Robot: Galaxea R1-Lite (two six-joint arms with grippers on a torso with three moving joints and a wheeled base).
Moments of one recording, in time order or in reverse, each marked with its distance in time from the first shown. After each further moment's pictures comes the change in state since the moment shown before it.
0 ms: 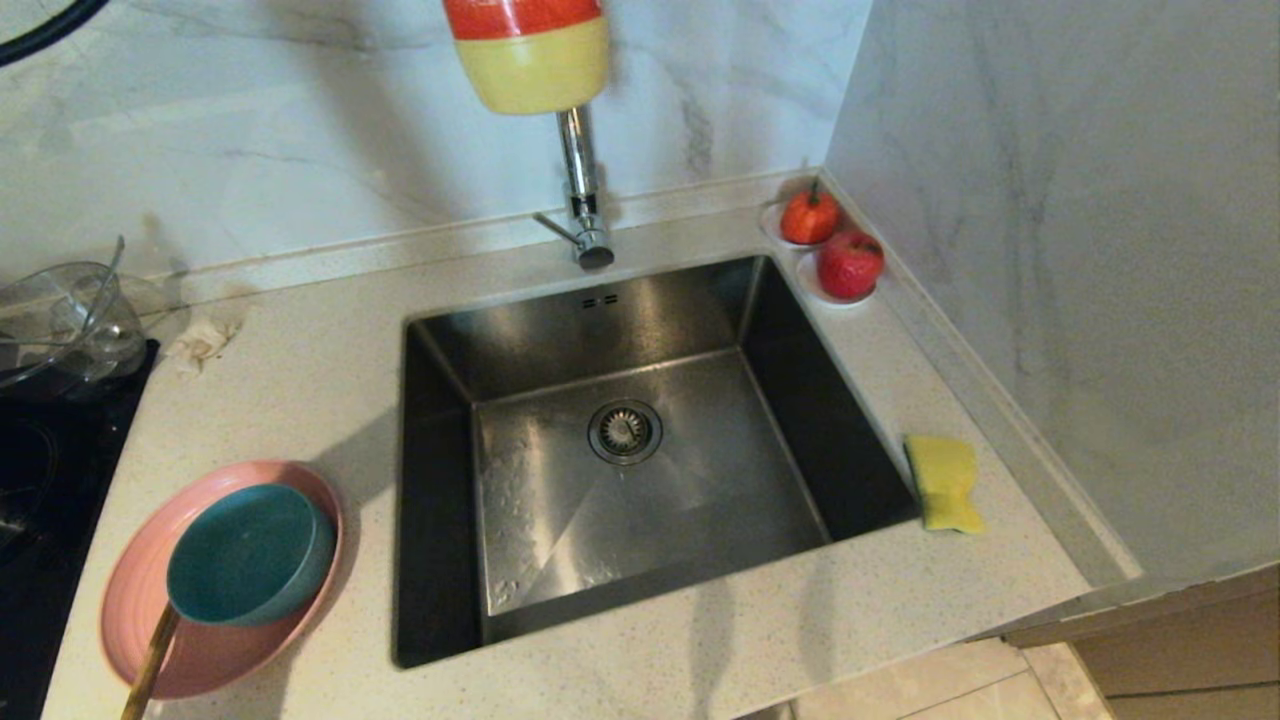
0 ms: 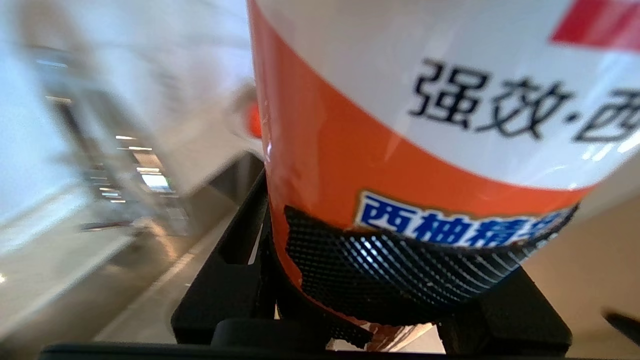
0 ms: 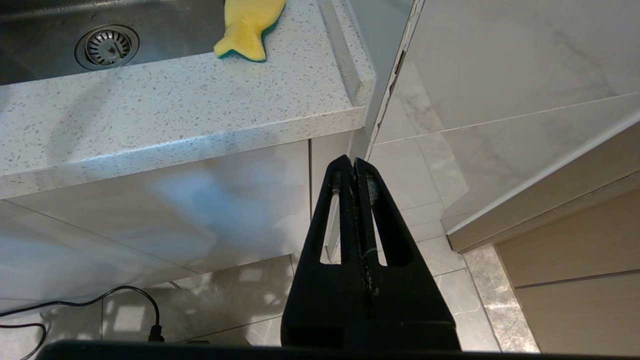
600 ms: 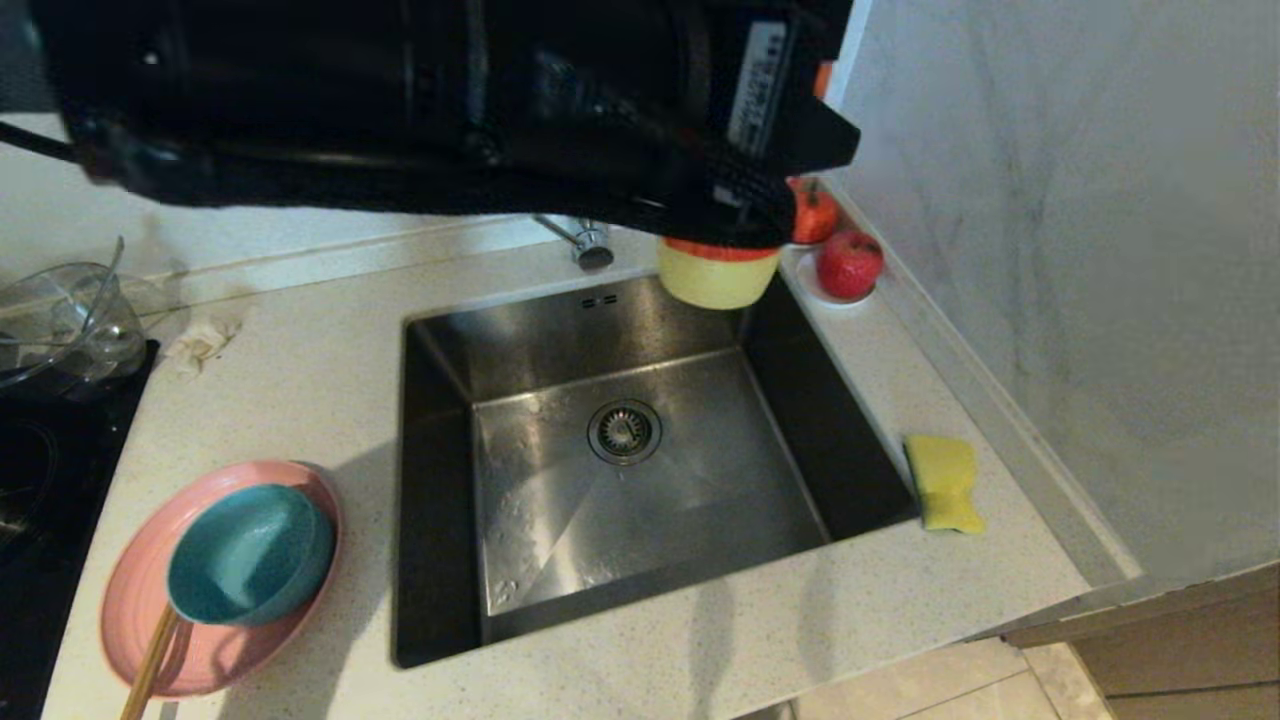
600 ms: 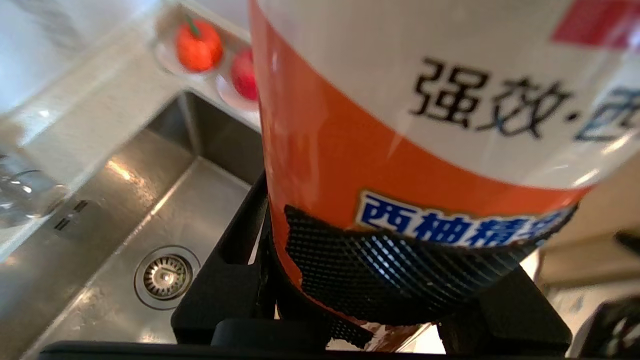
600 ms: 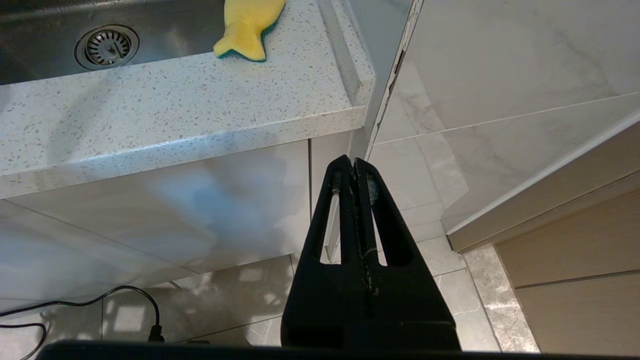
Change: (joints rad) left arm -0.150 0.164 0.003 0.046 0.091 0.061; right arm 0.000 0.000 0.000 0.000 0.000 -0.001
